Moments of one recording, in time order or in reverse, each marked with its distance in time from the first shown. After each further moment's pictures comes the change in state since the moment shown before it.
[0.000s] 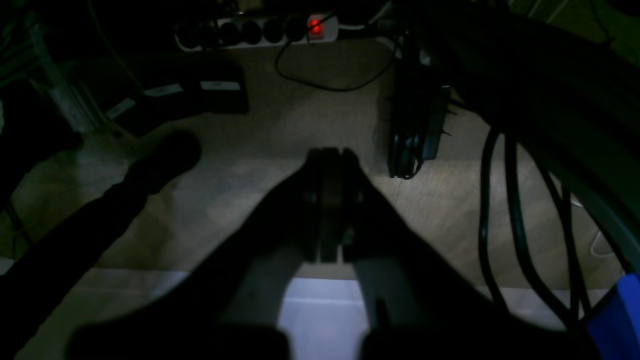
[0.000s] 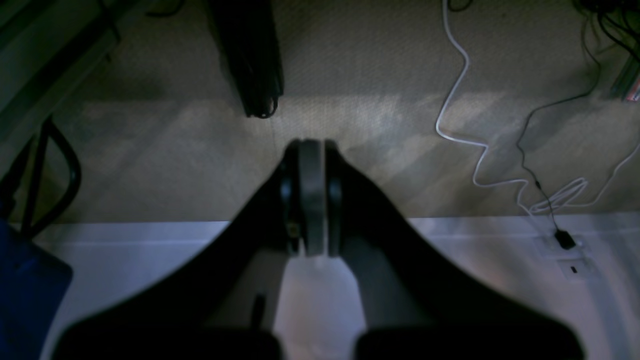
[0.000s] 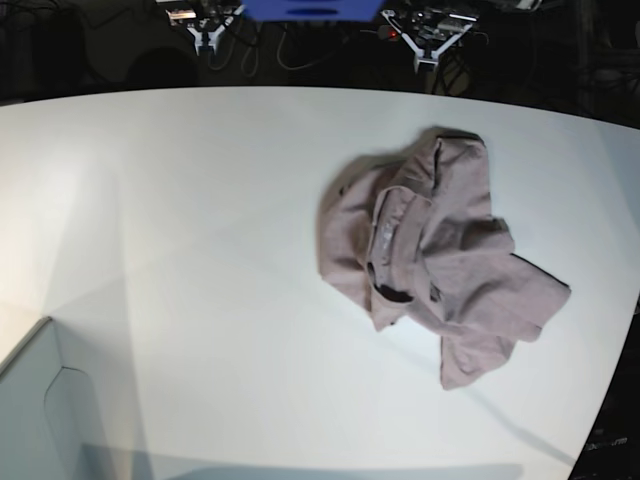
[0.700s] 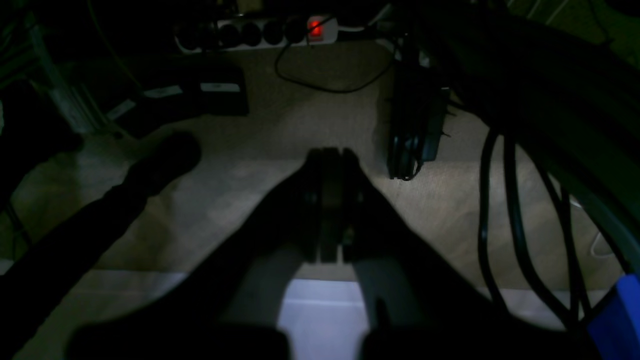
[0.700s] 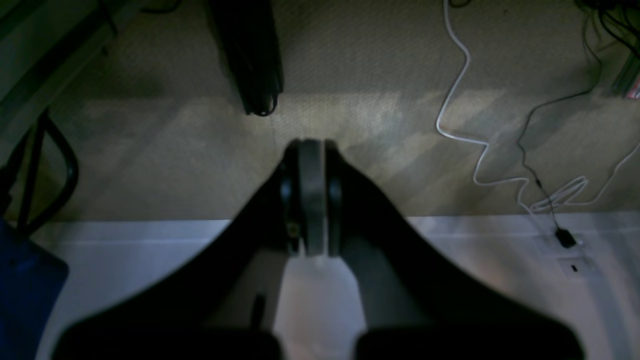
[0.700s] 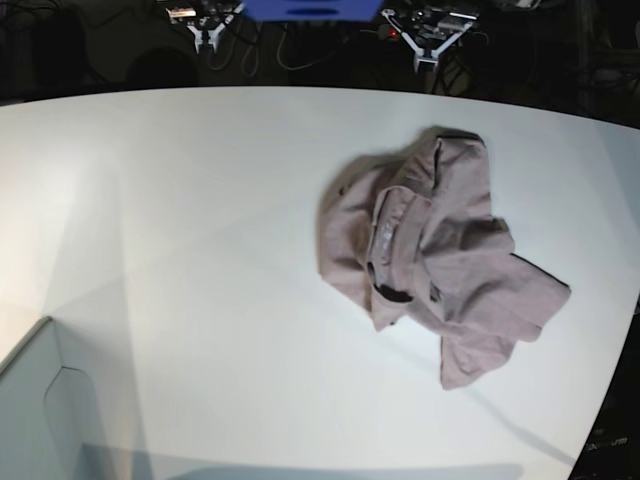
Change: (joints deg) left arm 1.2 0.0 0.0 0.4 -0.4 0.0 -0.5; right arm -1.0 0.0 0.0 0.5 0.0 0.0 0.5
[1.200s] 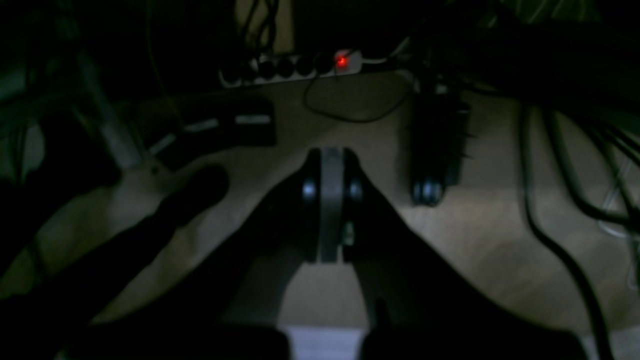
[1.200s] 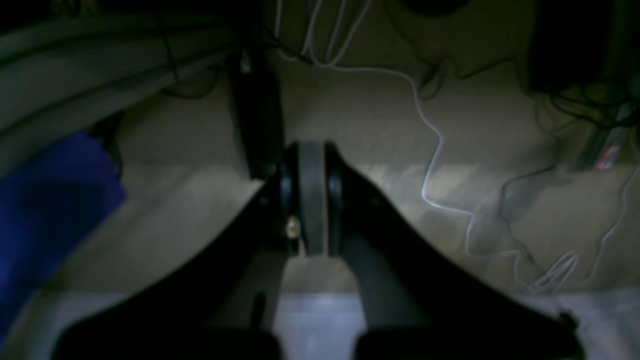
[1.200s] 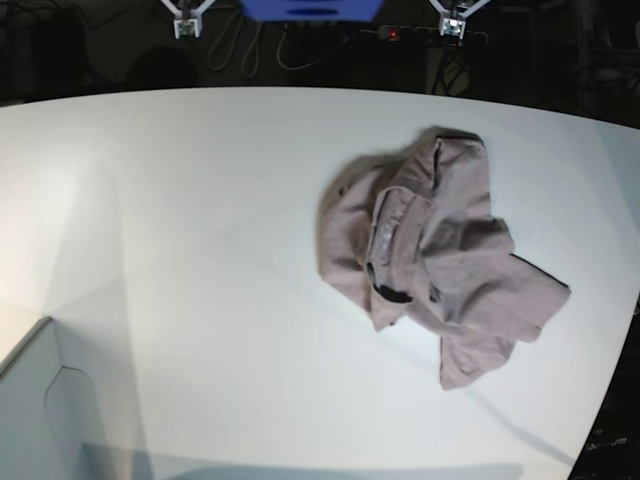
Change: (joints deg) left arm 28.5 -6.2 -0.1 44.9 -0.2 -0.6 2.1; right arm -29.5 0.6 -0.3 51.8 0.0 0.9 -1.8
